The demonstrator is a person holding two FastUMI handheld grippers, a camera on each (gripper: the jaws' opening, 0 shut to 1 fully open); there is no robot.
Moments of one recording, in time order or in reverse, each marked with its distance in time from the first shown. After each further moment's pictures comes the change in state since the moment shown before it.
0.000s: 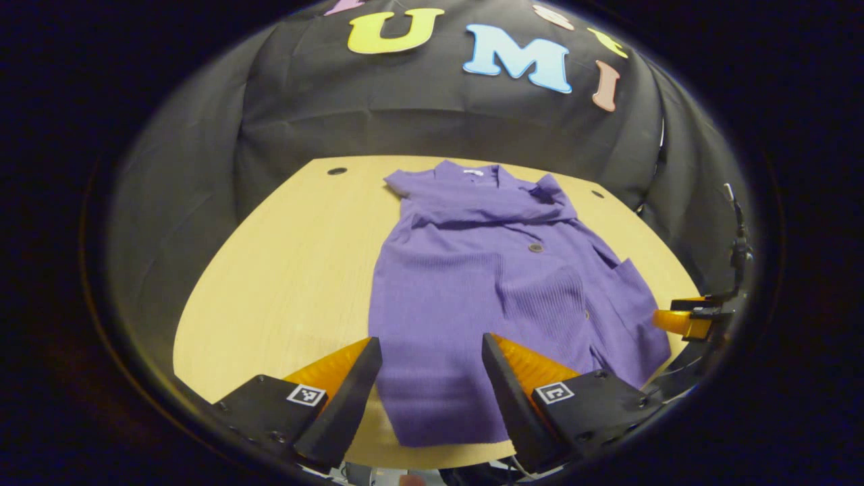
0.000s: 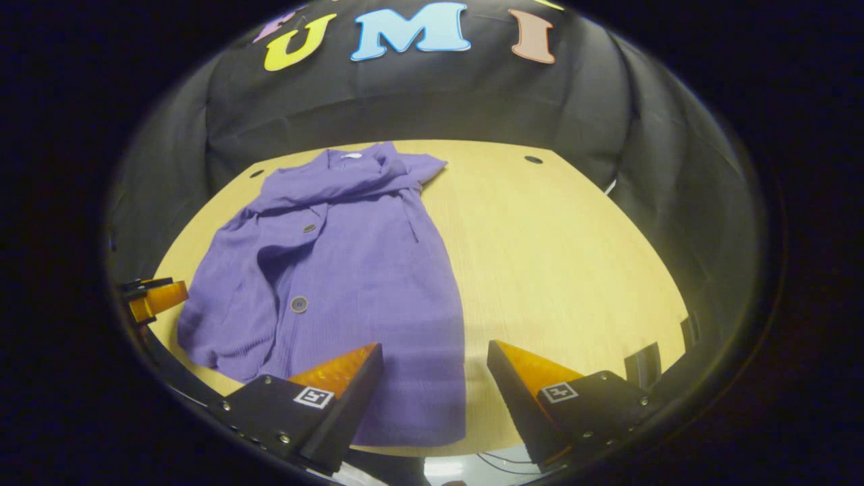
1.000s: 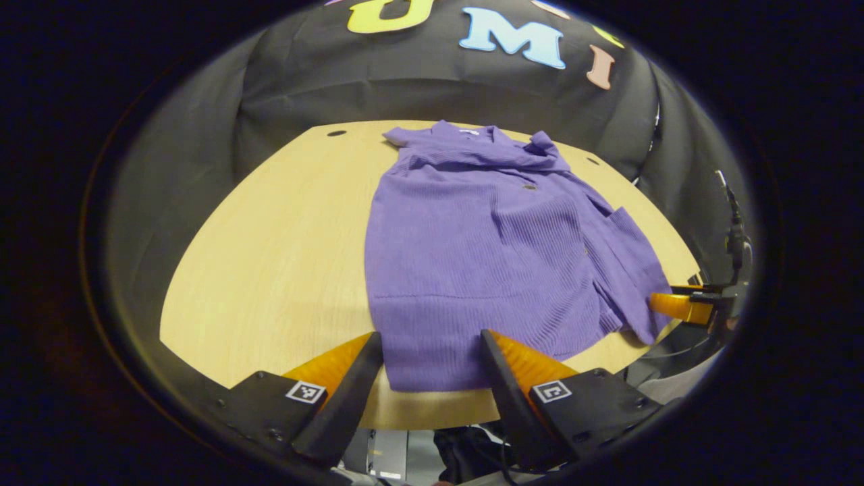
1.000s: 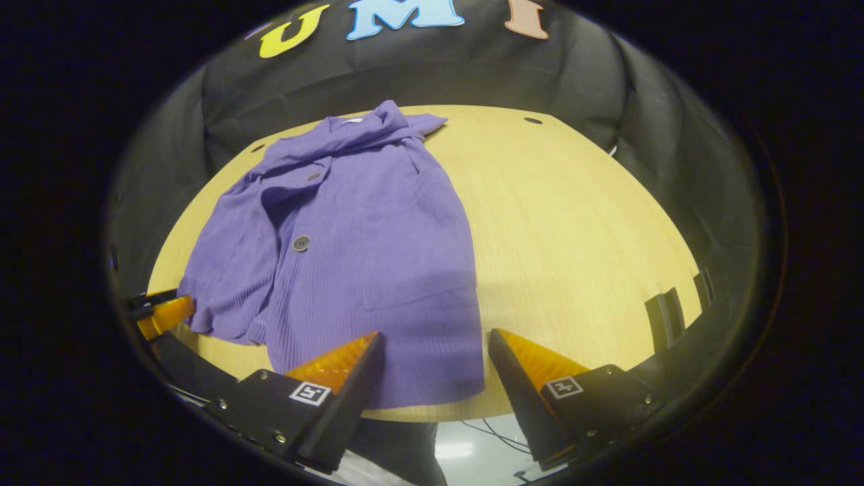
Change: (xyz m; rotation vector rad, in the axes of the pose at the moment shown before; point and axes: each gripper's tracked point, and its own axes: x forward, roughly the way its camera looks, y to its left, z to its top) left arm -0.014 -0.008 -0.073 0.045 0.113 -0.010; right arm -0.010 0.014 -0.053 0.006 0.121 0.038
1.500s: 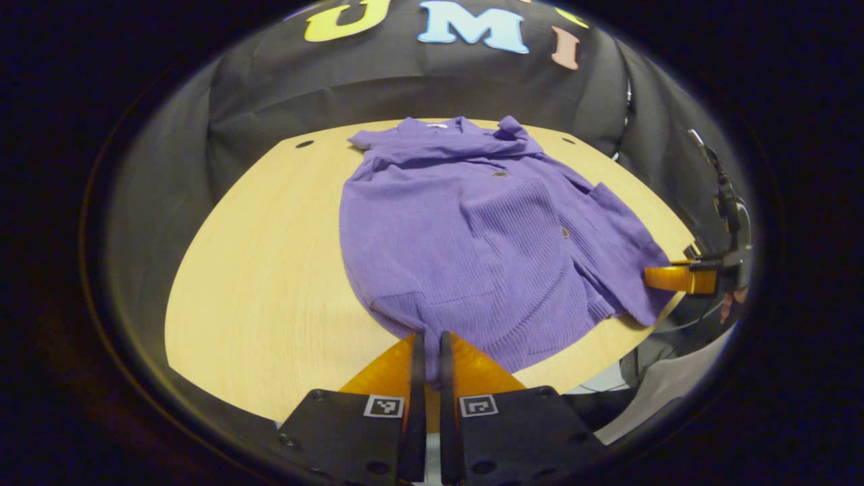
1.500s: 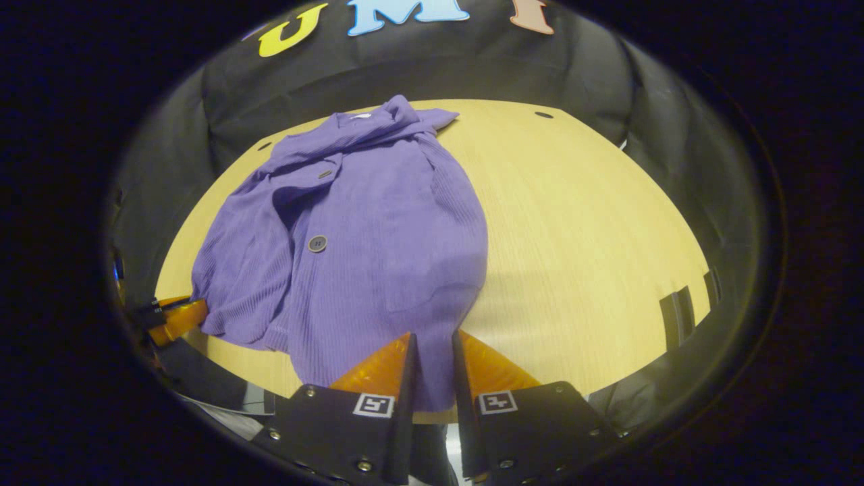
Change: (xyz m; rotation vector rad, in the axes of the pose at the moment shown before) left arm 0.006 -0.023 0.002 0.081 0.019 -0.046; right arm 0.001 0.014 0.002 0.026 0.040 0.038
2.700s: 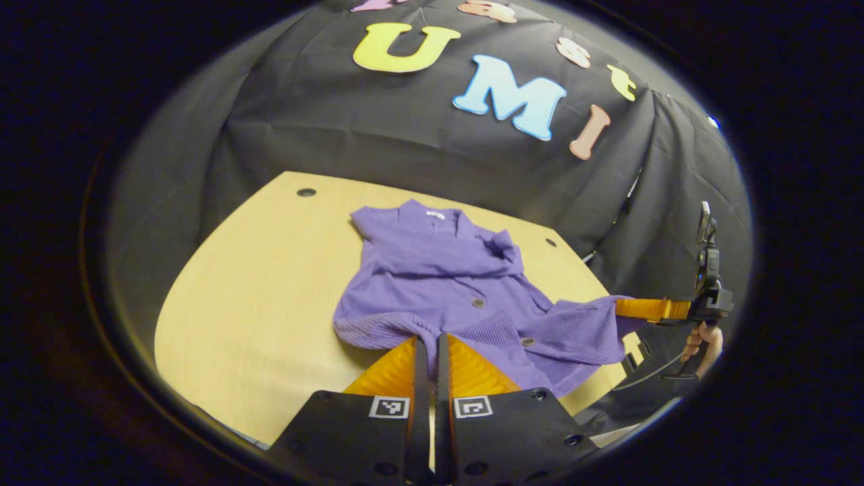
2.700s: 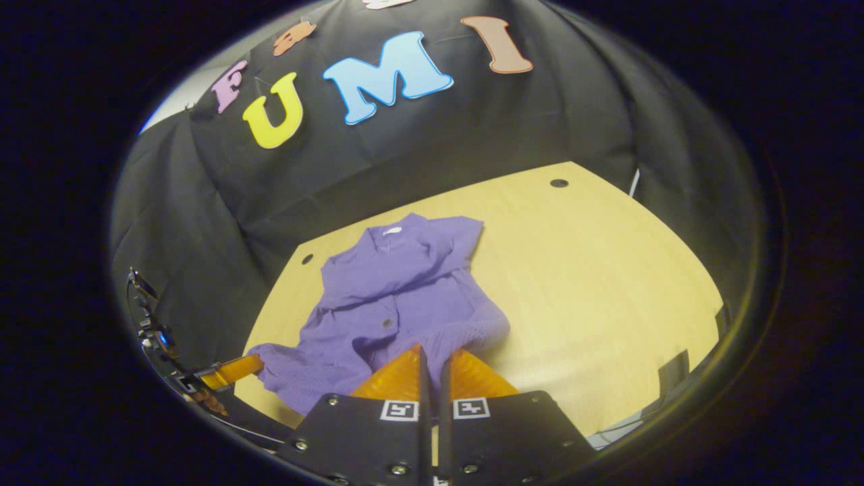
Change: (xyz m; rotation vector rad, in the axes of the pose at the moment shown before) left arm -0.060 0.020 0.189 -0.245 -0.285 -0.158; right arm -0.073 0.024 0.193 0.180 -0.328 0.225
